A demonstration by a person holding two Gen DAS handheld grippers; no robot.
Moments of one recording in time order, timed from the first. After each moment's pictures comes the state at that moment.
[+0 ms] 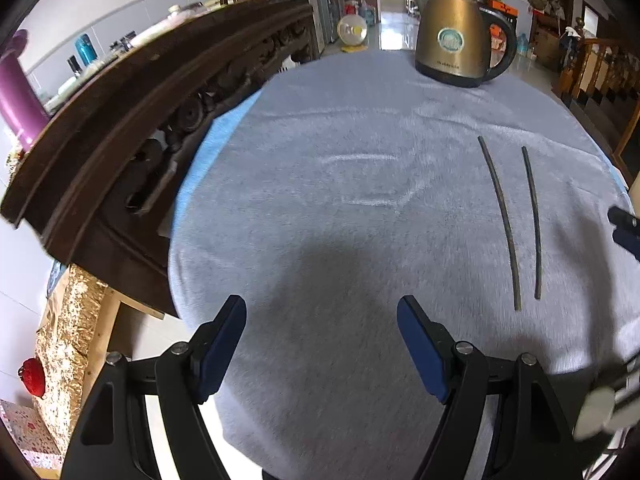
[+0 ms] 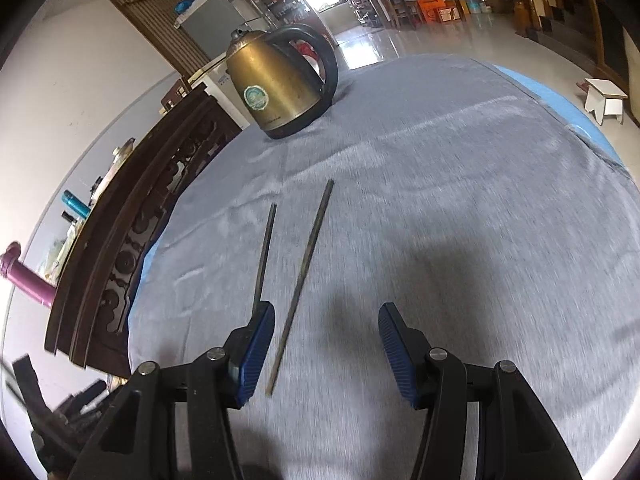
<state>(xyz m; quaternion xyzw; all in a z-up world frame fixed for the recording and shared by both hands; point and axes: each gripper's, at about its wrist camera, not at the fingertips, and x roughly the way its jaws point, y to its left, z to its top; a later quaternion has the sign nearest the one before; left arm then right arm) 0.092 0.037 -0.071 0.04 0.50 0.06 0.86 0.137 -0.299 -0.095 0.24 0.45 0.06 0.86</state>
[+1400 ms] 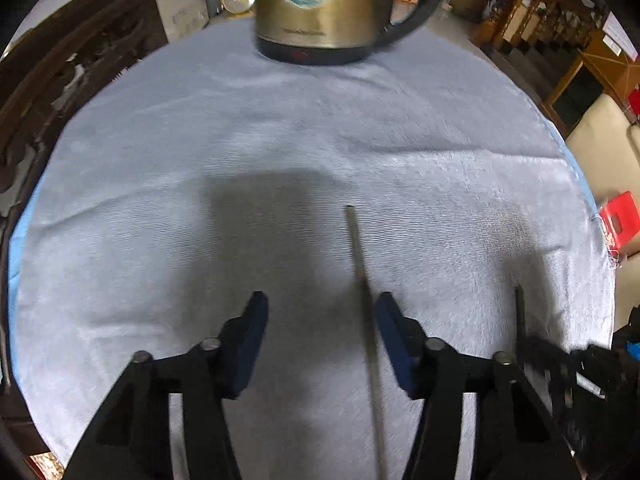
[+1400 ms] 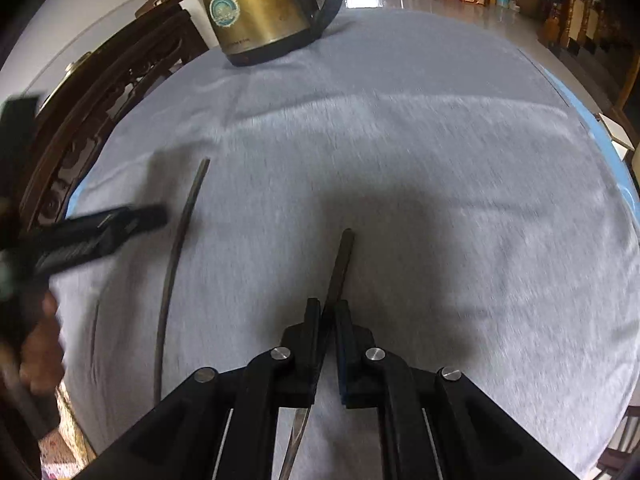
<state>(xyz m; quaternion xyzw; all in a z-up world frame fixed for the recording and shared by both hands) 0.303 -0.107 -0.128 0.04 0.57 -0.12 0.81 0.212 -0.286 -0.146 0.10 0.57 0.05 0.82</state>
